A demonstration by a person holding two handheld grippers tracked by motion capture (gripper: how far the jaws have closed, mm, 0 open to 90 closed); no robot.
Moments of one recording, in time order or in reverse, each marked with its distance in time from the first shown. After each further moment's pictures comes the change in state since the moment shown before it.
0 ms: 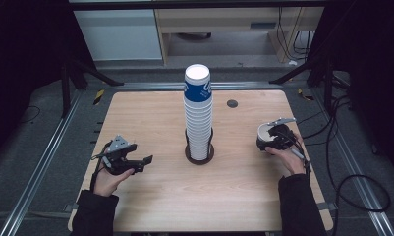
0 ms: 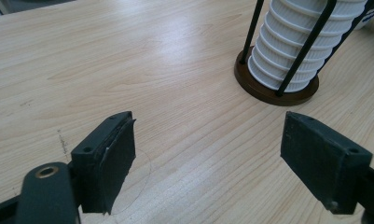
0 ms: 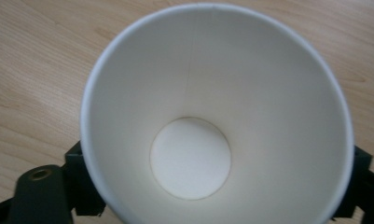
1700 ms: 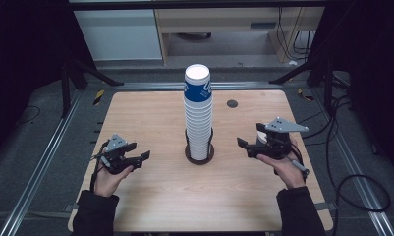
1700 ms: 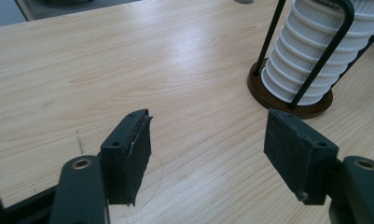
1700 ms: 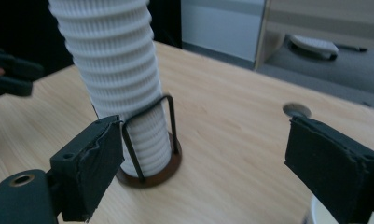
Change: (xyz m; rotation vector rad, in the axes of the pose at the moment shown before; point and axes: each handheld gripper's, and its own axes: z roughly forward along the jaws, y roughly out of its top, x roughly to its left) left arm 0.001 0.001 -0.003 -0.038 0.049 -0.034; right arm 0.075 0.024 -0.106 -0.458 0.298 -0.051
